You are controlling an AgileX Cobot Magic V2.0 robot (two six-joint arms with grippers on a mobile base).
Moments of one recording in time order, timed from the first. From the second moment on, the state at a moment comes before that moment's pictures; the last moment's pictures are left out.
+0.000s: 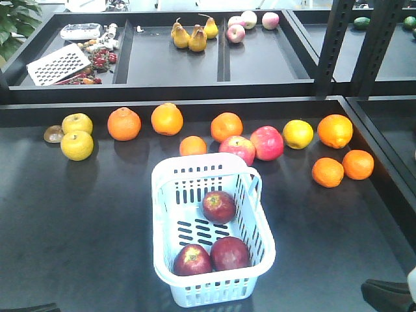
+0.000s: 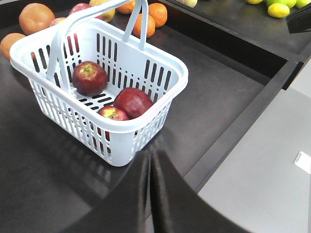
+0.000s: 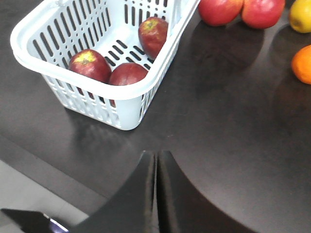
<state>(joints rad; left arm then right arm) -0.38 0.40 -0.35 -0.76 0.66 0.67 0.47 0.51 -0.38 0.01 0.63 -0.09</state>
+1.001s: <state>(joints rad) -0.38 0.40 -0.35 -0.73 0.62 0.66 0.47 0.50 -0.38 0.00 0.63 -0.09</state>
